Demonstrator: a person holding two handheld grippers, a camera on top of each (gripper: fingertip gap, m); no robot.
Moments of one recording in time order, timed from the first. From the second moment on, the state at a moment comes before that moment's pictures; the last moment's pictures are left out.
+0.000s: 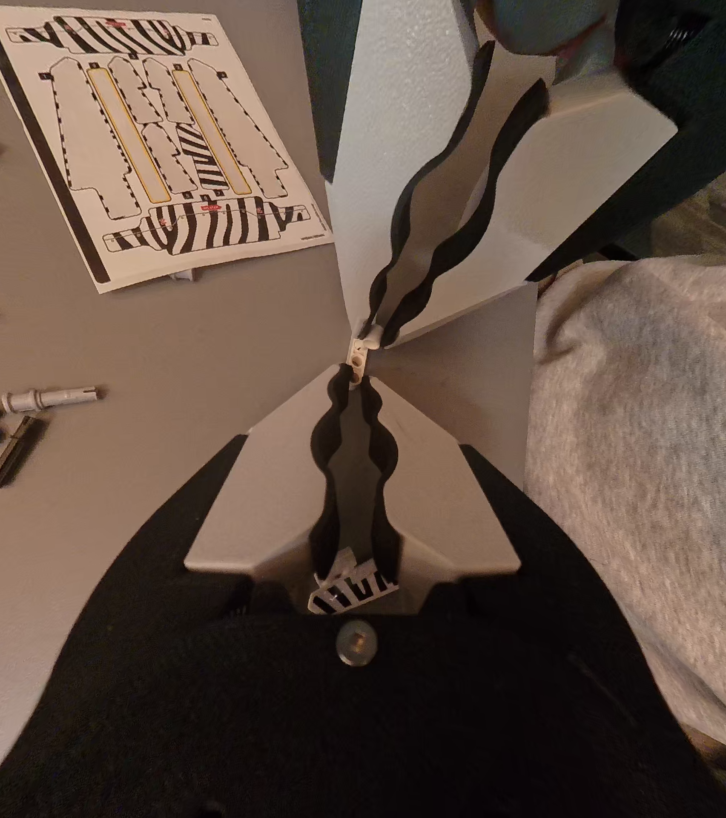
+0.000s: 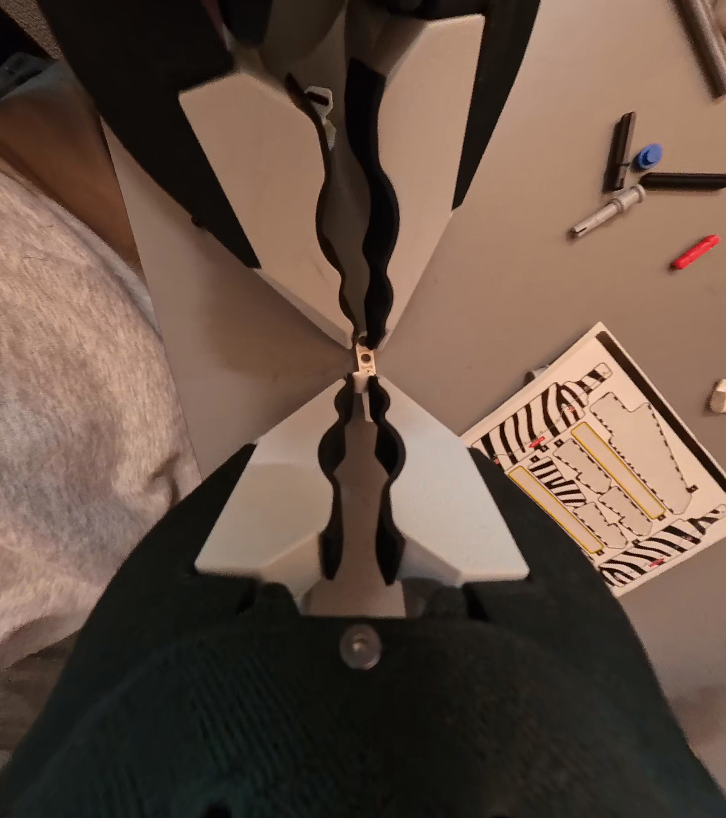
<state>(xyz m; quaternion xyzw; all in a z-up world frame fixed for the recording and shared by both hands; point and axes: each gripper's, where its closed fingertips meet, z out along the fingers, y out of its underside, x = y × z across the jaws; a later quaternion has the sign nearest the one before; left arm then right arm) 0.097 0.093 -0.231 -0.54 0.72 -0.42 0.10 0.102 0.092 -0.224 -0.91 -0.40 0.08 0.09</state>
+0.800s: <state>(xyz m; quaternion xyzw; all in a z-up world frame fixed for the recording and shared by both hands) 0.099 0.095 -0.231 -0.55 0.71 -0.43 0.08 0.106 0.098 -0.231 -0.89 -0.43 0.09 0.09</state>
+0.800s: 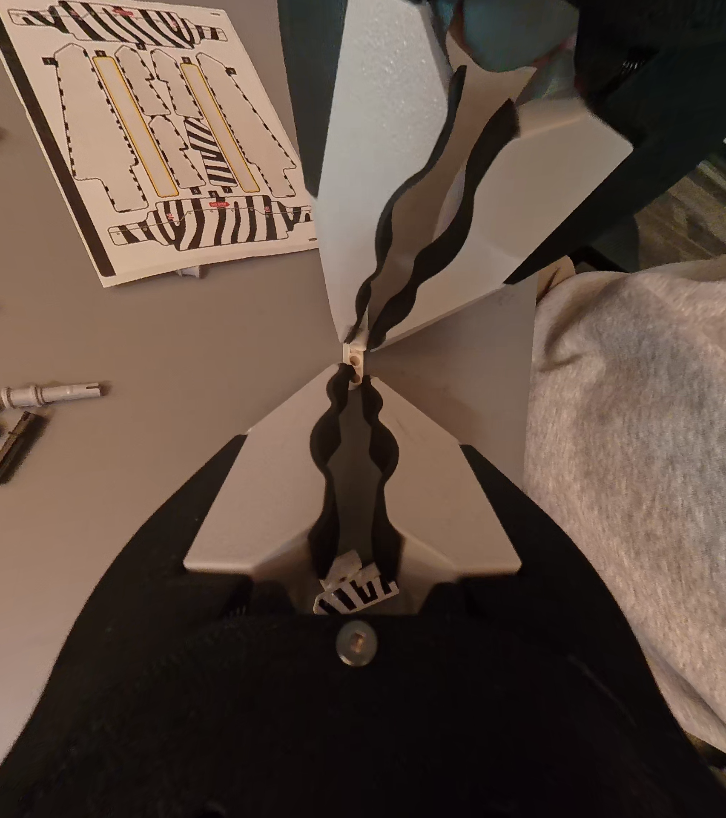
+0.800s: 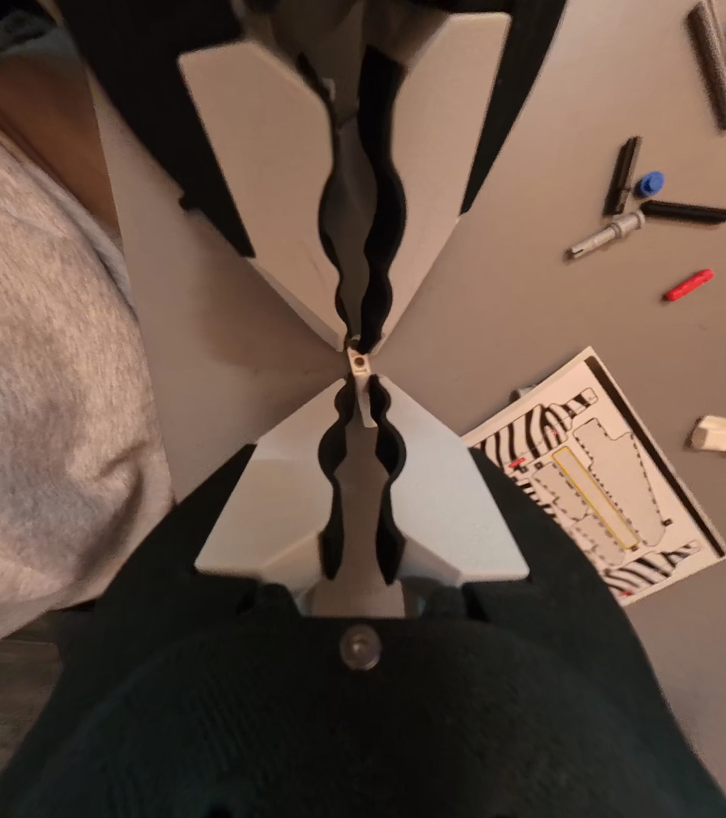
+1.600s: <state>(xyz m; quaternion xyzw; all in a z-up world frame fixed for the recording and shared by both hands) 0.098 0.095 -0.230 -0.56 0.70 -0.44 0.06 0.106 0.077 -0.227 -0.90 -0.29 0.13 0.28</state>
